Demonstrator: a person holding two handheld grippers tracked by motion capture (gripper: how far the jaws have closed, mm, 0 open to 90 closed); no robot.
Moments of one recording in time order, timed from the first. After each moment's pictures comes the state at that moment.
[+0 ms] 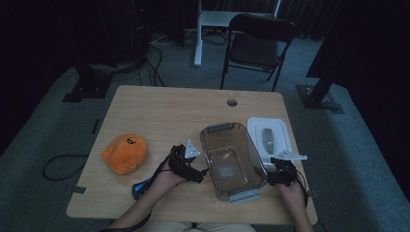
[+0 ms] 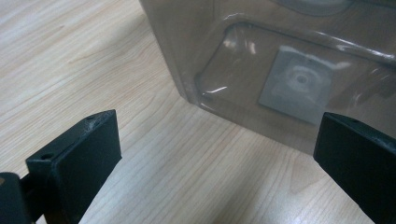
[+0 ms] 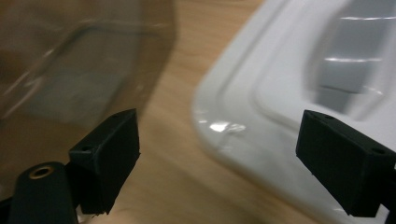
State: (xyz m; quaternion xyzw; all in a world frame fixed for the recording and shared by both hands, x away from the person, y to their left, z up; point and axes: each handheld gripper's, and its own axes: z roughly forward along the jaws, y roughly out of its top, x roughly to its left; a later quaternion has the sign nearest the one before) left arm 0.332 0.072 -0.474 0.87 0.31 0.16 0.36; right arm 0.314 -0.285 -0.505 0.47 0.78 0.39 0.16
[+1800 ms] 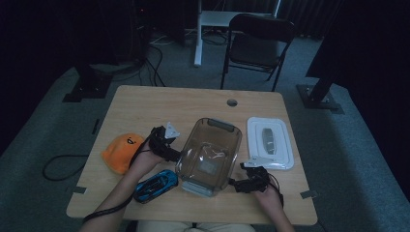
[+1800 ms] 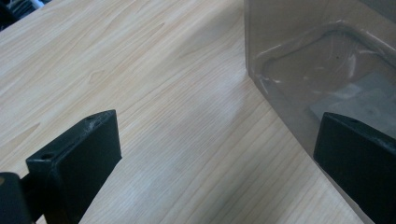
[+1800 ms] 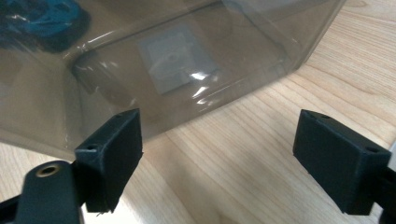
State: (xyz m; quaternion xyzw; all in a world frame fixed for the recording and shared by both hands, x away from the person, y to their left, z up) left arm 0.385 0.137 -0.459 0.87 0.31 0.21 0.32; right arm 0.302 -0.200 -0.507 0.37 0.83 0.41 0.11
